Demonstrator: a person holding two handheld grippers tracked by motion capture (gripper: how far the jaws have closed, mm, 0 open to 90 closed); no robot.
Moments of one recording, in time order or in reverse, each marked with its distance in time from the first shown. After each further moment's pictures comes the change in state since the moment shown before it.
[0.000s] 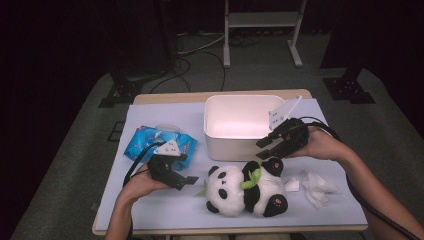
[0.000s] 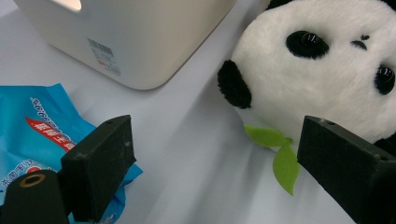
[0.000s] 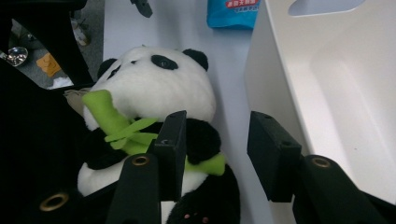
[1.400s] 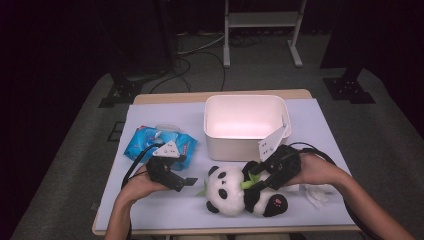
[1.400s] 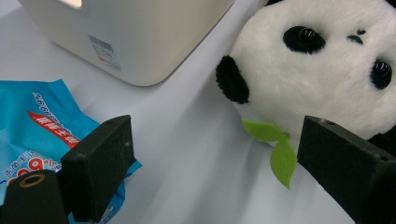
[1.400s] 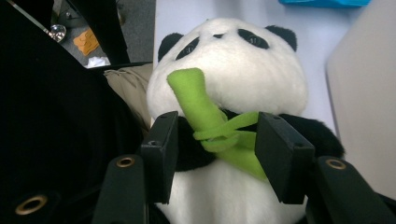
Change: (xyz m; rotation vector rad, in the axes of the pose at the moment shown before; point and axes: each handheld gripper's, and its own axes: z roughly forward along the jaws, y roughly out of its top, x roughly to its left) left arm -0.003 -0.002 -0.004 0.003 0.012 0.003; right arm 0.050 -0.009 0.036 0.064 0.119 -0.041
